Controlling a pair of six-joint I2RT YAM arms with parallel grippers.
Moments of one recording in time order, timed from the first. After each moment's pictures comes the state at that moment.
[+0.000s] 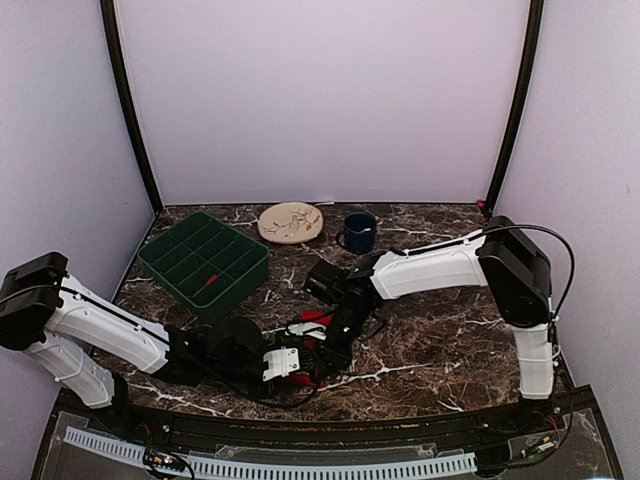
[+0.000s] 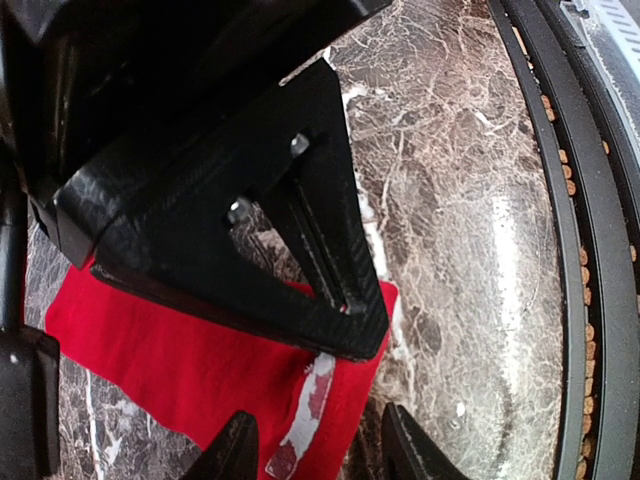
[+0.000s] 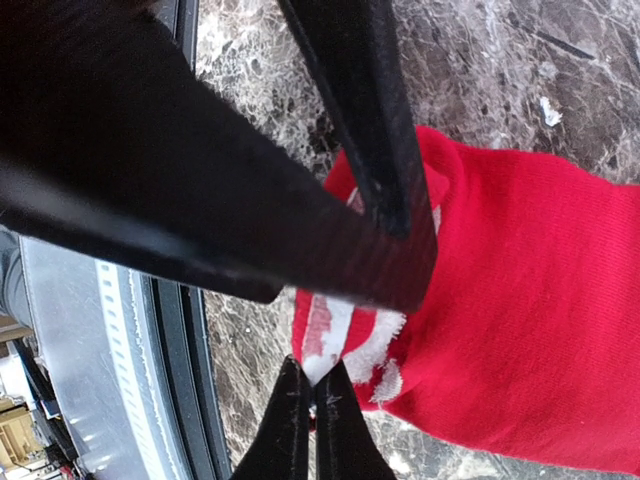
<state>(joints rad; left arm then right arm) -1.19 1.49 0.50 0.27 -0.01 0.33 1.04 2.10 1.46 -0.74 -0.70 -0.31</state>
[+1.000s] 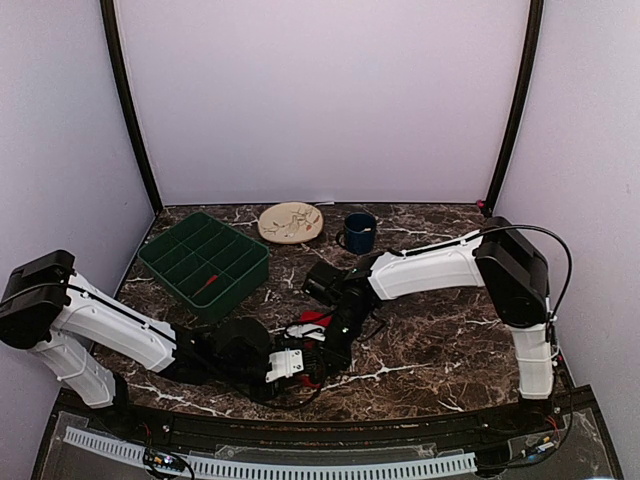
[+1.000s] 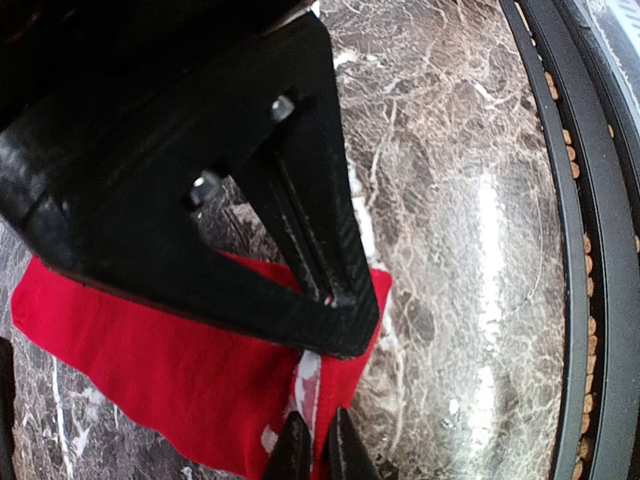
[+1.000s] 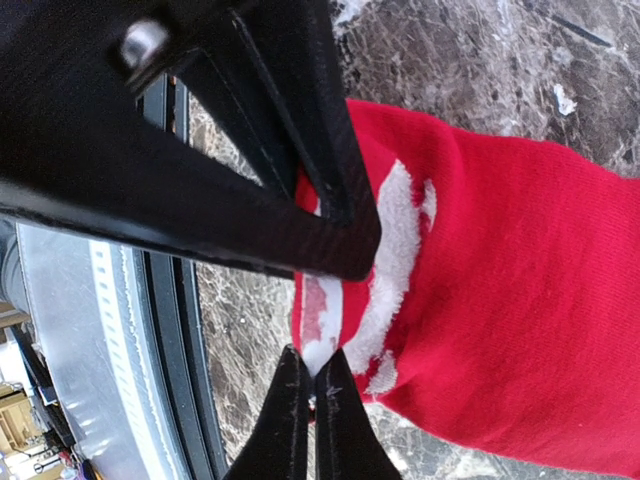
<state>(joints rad) -1.19 1.53 0.54 0.20 0.01 0.30 1.04 2.11 1.47 -0.75 -0.70 -0.32</state>
